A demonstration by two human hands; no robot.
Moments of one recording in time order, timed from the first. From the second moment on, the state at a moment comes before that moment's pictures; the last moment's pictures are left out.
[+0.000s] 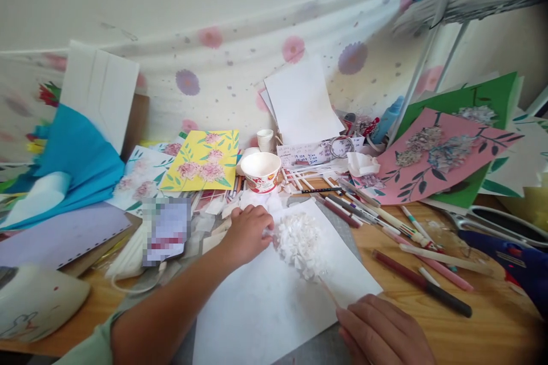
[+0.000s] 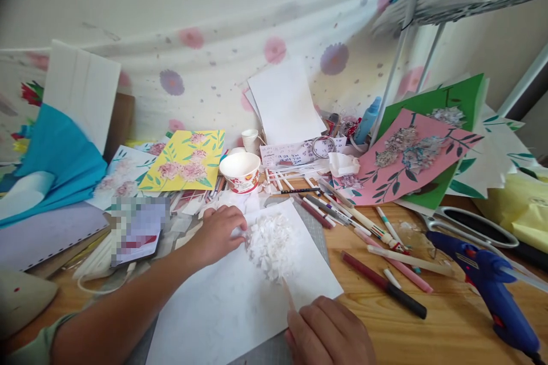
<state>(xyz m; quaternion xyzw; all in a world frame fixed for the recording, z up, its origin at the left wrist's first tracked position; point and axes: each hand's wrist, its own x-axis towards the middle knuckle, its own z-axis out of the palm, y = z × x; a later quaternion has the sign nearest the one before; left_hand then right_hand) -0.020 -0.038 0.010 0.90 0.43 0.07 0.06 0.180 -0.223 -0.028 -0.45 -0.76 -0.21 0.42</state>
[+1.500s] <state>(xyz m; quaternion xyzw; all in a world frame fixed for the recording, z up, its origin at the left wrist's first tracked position) 0.026 -0.107 -0.001 0.94 0.31 0.12 0.10 0.179 -0.232 -0.027 -0.50 -0.77 -0.05 0.39</state>
